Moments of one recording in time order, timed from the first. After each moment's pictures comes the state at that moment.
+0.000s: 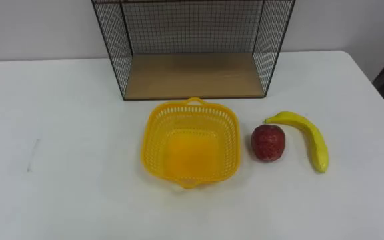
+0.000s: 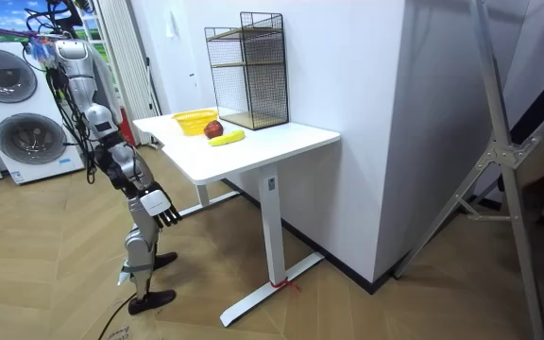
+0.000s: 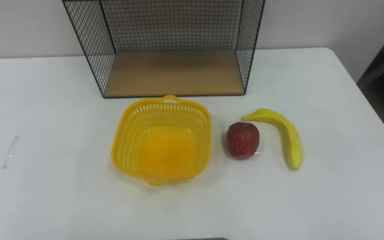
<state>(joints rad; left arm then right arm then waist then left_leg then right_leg) 0.19 0.18 0.04 1.15 0.39 0.20 0.01 0.09 -0.22 0.04 1.24 0.23 0.04 0.12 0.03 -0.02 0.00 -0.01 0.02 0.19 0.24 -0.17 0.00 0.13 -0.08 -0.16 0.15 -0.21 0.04</state>
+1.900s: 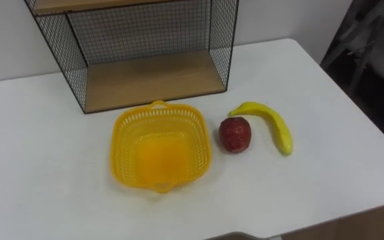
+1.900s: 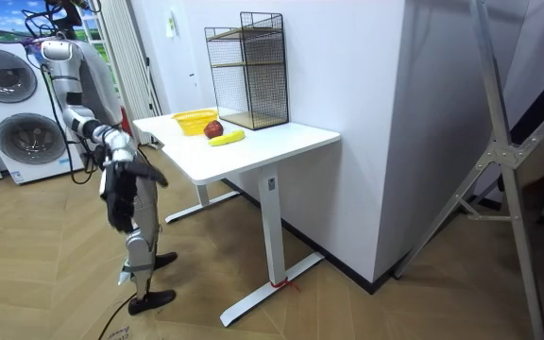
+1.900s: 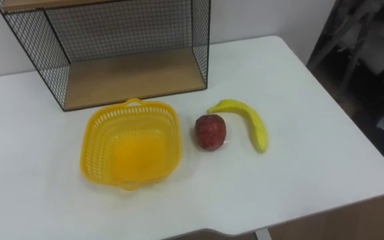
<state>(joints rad) 0.28 0.20 0.22 1.08 0.30 0.03 0.17 0.14 -0.23 -0.60 0.28 0.57 -0.18 -0.93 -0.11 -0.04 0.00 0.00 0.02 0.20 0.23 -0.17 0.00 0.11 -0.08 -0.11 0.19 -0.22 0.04</state>
